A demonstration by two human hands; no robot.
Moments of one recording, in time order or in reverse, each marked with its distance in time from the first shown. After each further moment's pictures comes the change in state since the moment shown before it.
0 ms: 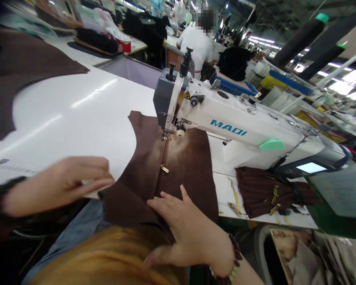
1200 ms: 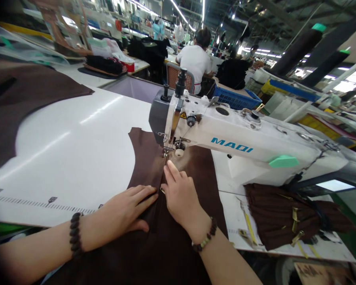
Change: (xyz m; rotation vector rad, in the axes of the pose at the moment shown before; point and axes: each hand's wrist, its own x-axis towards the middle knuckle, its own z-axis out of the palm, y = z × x) left_hand 0.028 -0.006 0.086 0.323 -0.210 -0.011; right_hand 0.087 0.055 -0.005 -0.511 0.525 0.166
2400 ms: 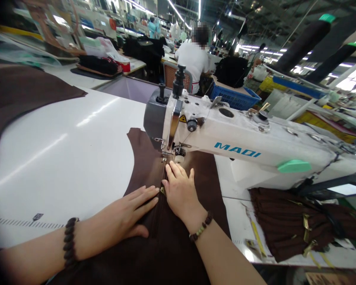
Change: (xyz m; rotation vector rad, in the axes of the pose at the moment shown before) left_hand 0.005 -0.020 0.003 0.025 -0.041 0.077; right_hand 0.031 0.010 0.017 0.021 -0.036 0.117
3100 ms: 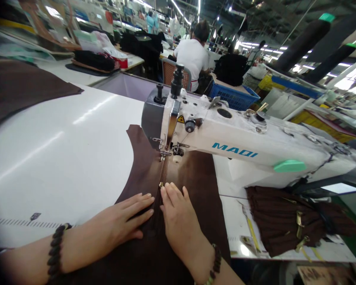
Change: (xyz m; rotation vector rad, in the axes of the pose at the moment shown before) left_hand -0.012 0.007 0.001 -0.009 0.135 0.109; right_hand -0.059 -0.006 0.007 -0.001 0.097 -0.204
